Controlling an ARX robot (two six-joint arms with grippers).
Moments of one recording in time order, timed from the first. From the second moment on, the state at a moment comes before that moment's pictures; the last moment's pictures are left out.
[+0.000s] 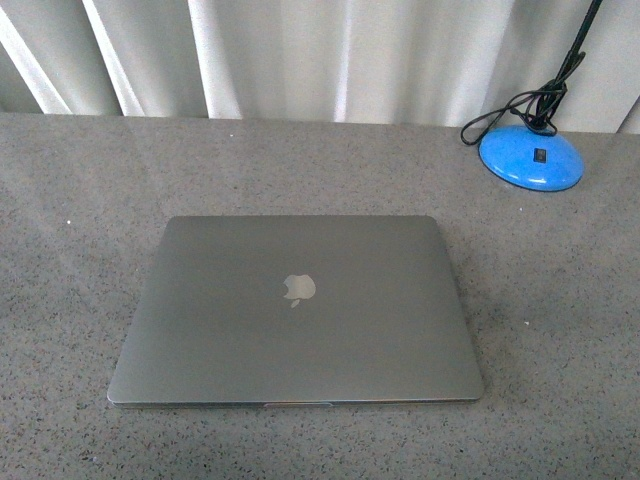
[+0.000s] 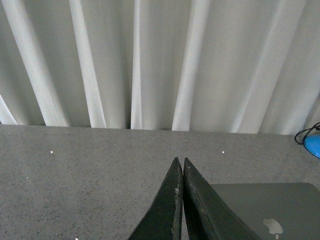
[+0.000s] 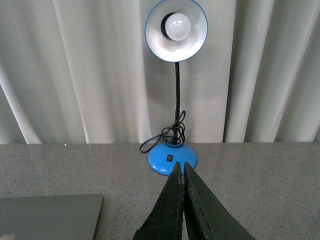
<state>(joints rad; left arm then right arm) 0.00 0.18 0.02 0.18 0.00 -0.01 0.00 0.18 0.02 0.19 0.00 0.00</state>
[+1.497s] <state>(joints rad) 0.00 0.00 0.02 0.00 0.00 -0.01 0.00 0.00 0.02 0.00 0.00 0.00</state>
